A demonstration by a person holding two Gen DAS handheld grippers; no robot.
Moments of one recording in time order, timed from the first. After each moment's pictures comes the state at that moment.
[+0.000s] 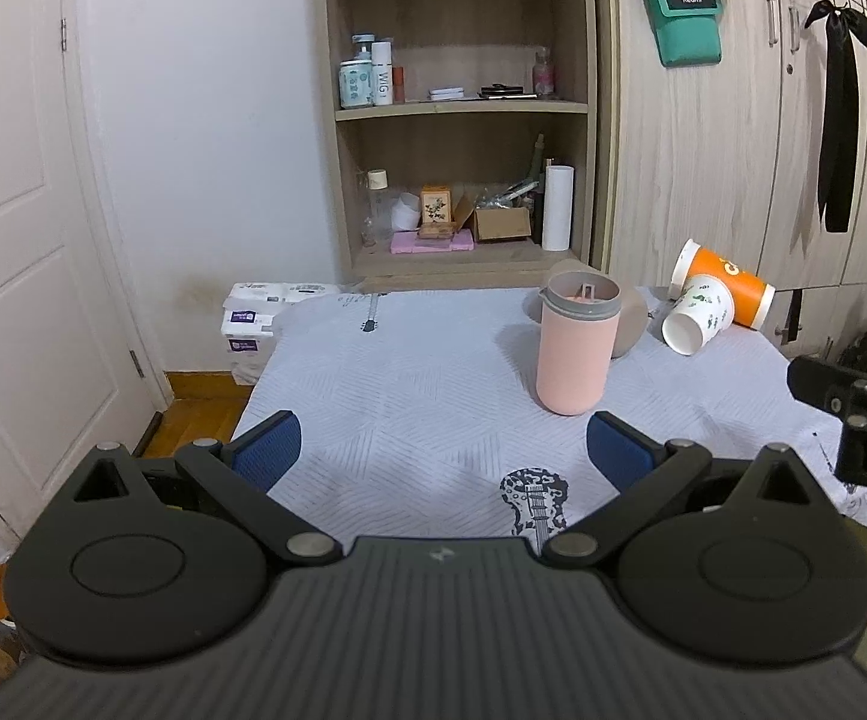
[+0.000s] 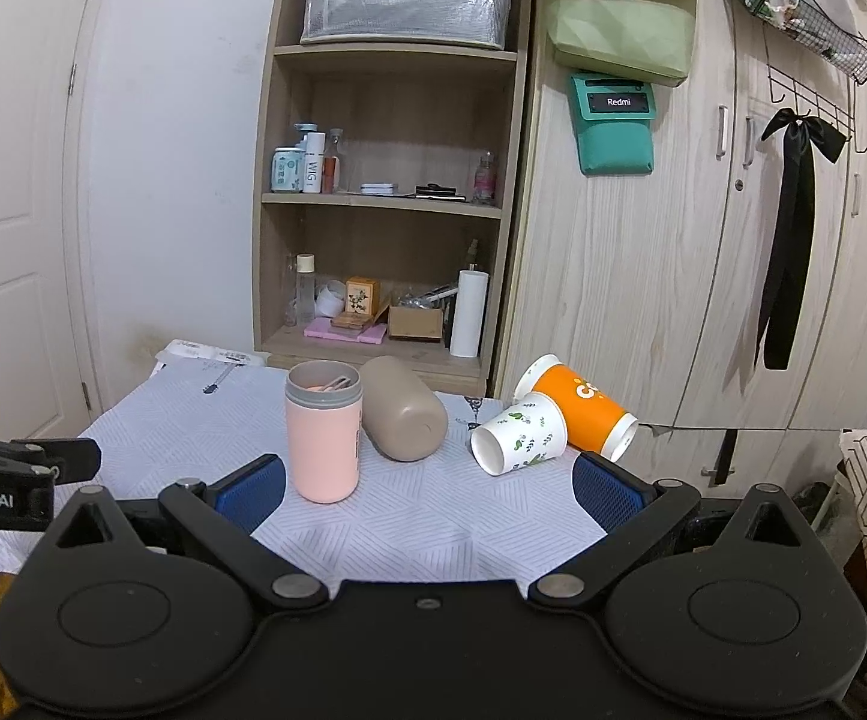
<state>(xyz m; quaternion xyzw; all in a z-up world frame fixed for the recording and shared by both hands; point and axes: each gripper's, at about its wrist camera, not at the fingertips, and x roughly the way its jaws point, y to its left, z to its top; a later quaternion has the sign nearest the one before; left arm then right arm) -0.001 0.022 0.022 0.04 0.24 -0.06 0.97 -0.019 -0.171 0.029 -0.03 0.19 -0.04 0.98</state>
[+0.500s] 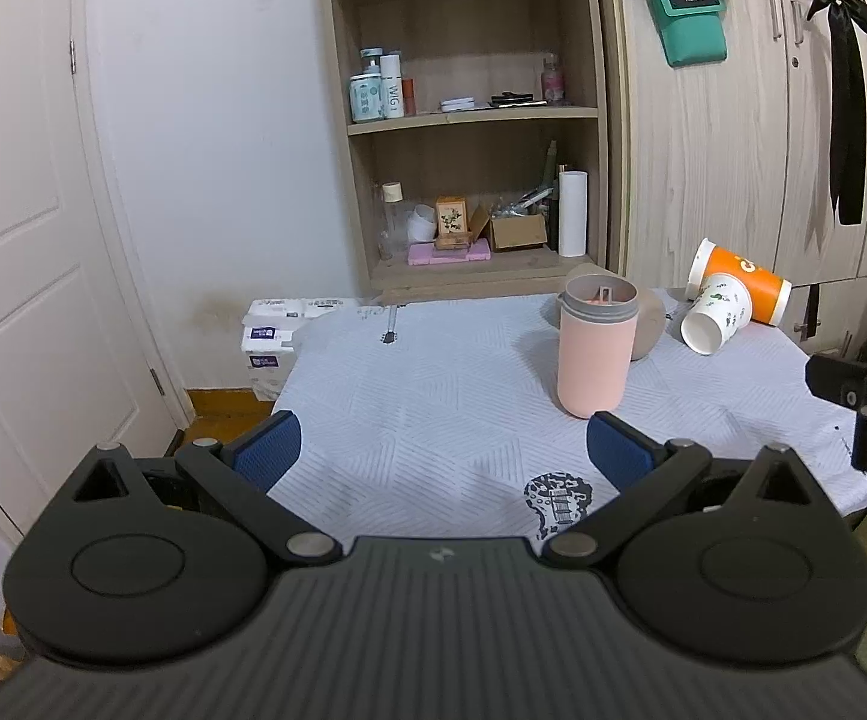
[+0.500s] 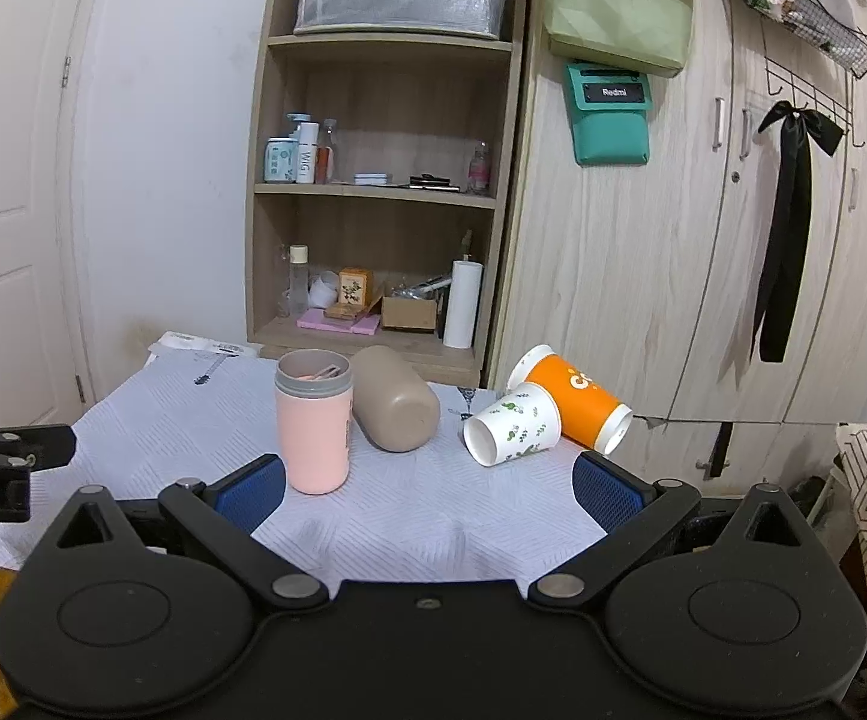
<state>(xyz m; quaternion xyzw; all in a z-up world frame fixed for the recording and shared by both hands) -0.003 0.021 0.022 0.06 0.23 -0.05 0.97 -0.017 -0.174 0.025 -0.03 0.20 -0.05 0.98</state>
